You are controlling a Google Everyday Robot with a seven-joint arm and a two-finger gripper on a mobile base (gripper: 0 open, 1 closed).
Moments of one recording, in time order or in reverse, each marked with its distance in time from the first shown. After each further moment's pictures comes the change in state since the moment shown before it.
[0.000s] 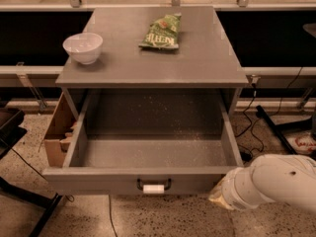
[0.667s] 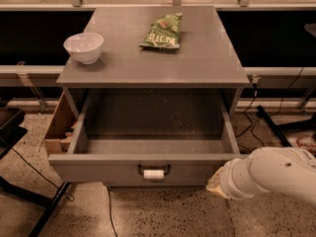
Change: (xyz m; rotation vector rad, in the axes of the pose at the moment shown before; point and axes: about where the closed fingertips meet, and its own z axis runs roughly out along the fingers) arm -0.012 -0.028 0.006 0.048 -0.026 -0.021
